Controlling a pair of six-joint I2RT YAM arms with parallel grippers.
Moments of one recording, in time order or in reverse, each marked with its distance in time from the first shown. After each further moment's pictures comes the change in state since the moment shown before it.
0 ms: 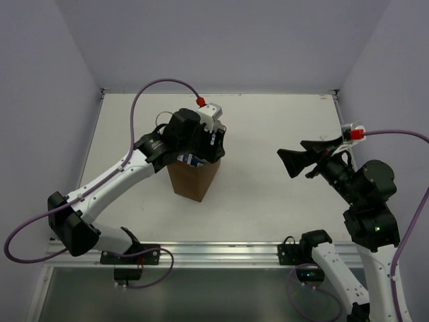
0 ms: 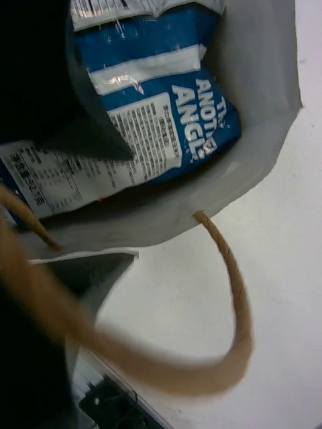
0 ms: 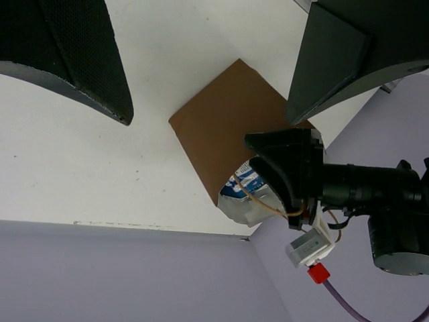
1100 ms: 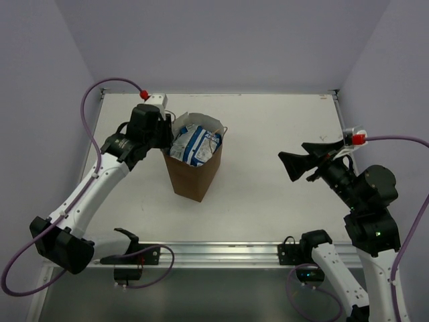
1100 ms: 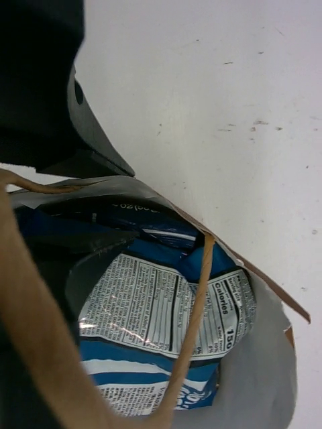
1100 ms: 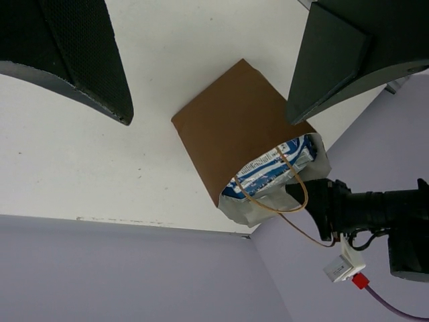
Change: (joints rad) left arm 0.305 -0.163 -0.091 -0.116 -0.249 -0.102; right arm 0.000 -0.034 -0.018 -0.001 0.006 -0.015
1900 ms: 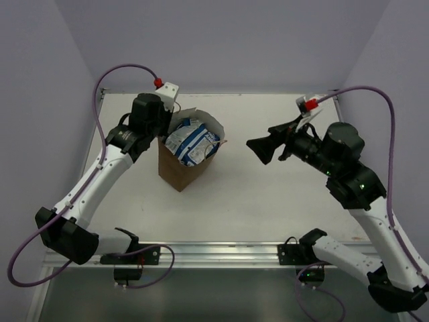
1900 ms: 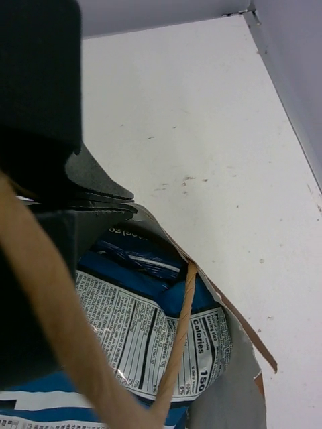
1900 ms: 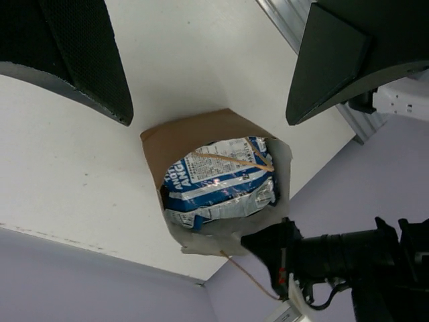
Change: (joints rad) left arm 0.013 0.076 0.077 0.122 -0.042 0.370; right arm 0.291 0.319 0.192 0.001 0.097 -0.053
